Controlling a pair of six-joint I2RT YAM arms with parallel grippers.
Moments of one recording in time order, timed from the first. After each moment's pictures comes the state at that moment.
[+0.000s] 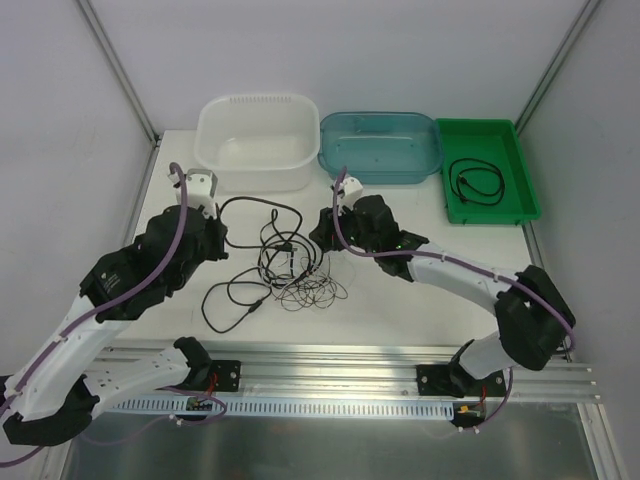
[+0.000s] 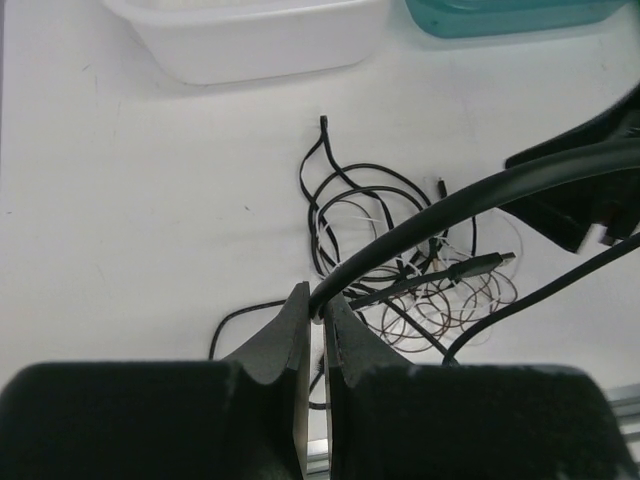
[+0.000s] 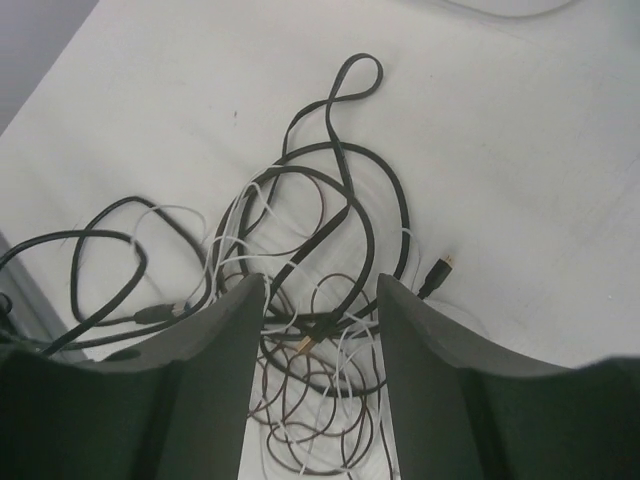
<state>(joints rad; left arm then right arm) -0.81 0.83 1.29 -0.99 -0.54 -0.36 0.80 1.52 0.95 0.17 -0.07 0.33</state>
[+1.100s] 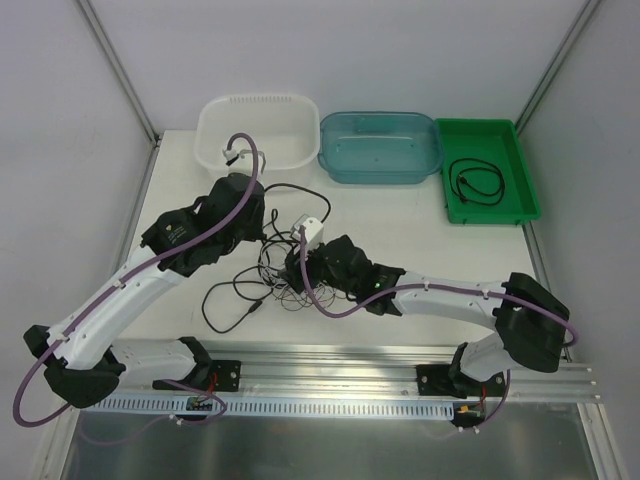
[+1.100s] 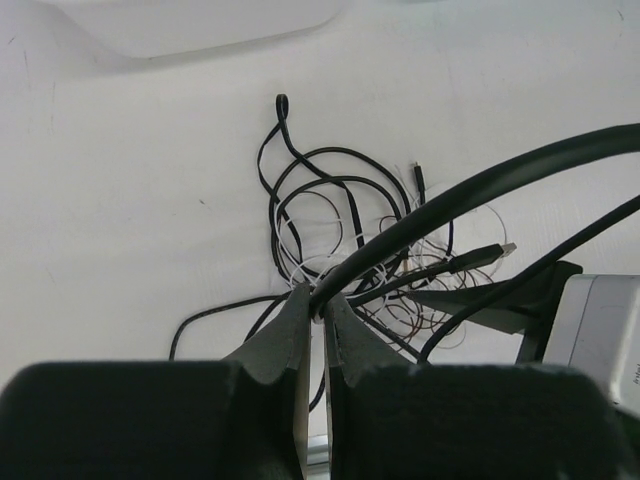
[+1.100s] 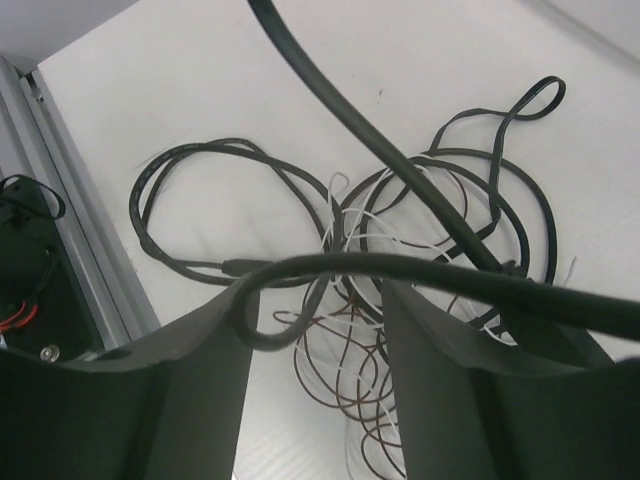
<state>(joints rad) -0.80 1.14 1.42 -0.97 -0.50 -0.40 1.12 1.46 0.87 0.26 0.06 0.18</state>
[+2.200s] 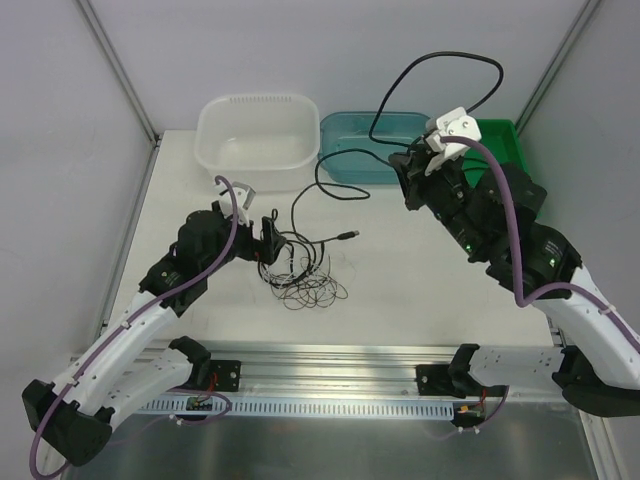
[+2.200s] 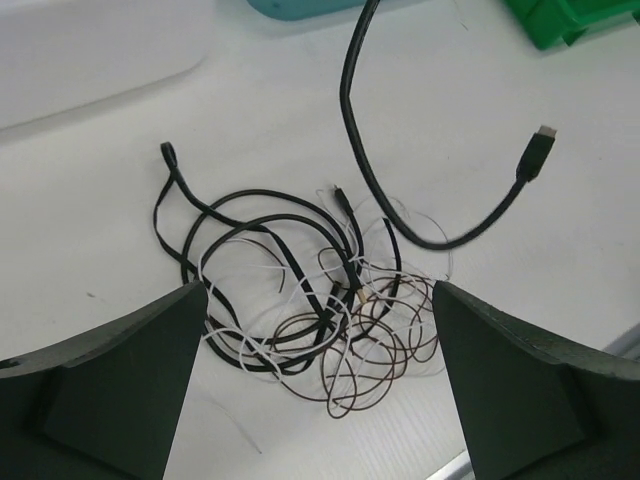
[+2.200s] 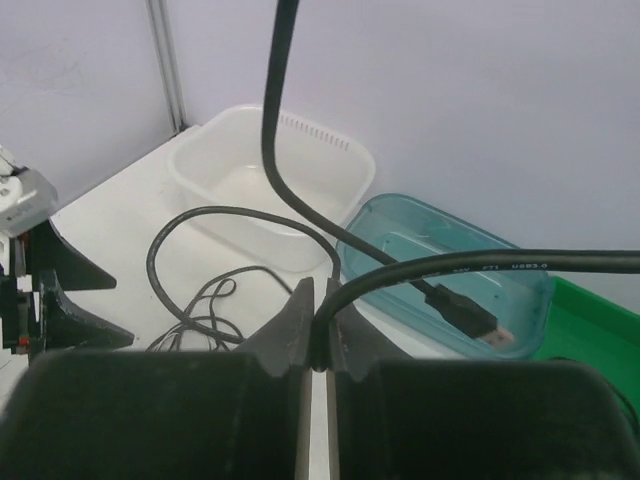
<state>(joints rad) -0.53 0.81 0.79 -0.32 0.00 -0.21 1.01 1.09 1.64 -0.52 0.46 -0.12</state>
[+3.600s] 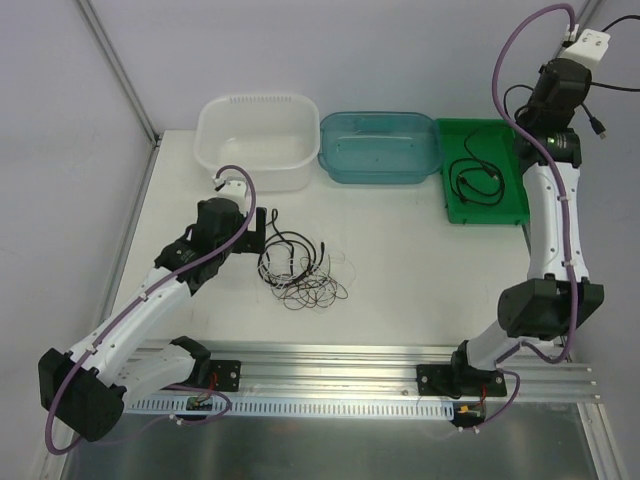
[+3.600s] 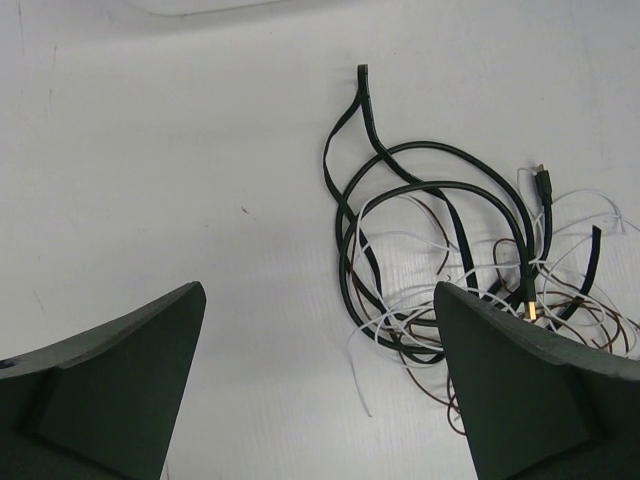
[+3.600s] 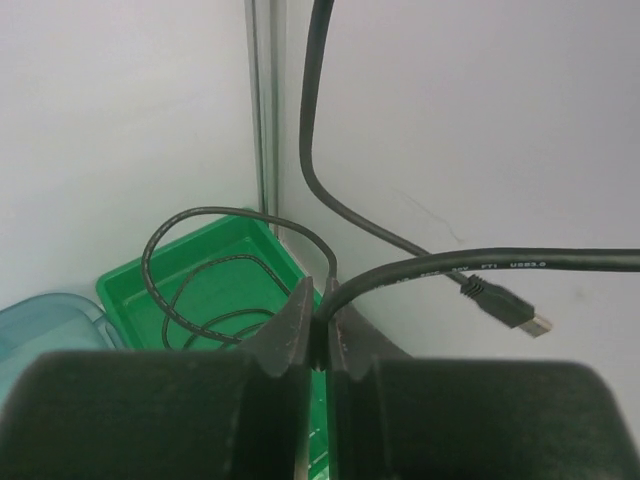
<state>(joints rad) -0.49 0.99 0.84 -0.47 -0.31 -0.20 -0.07 1.59 1.86 -0.34 0.56 -0.04</state>
